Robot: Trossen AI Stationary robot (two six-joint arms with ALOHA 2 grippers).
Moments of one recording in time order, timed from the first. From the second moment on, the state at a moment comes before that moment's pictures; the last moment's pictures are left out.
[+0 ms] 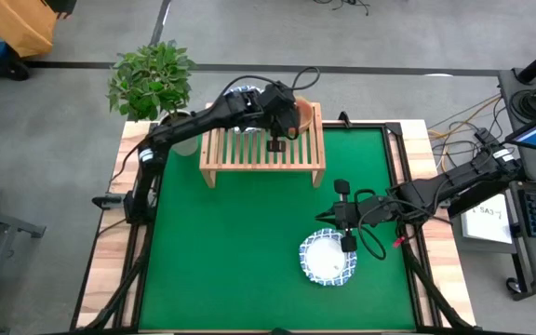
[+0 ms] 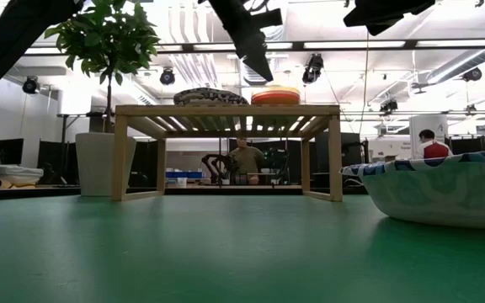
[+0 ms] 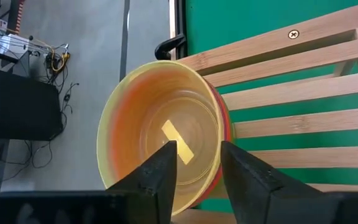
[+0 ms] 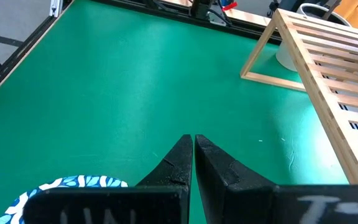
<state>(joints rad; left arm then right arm) 0.34 2.07 2.24 -0.97 -0.23 0.61 0.36 1.08 0.83 -0.28 0.32 -0.02</state>
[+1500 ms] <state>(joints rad) -0.24 0.92 0.95 -0.39 -0.32 -0.02 0.33 1.30 1.02 -0.31 0.28 0.41</state>
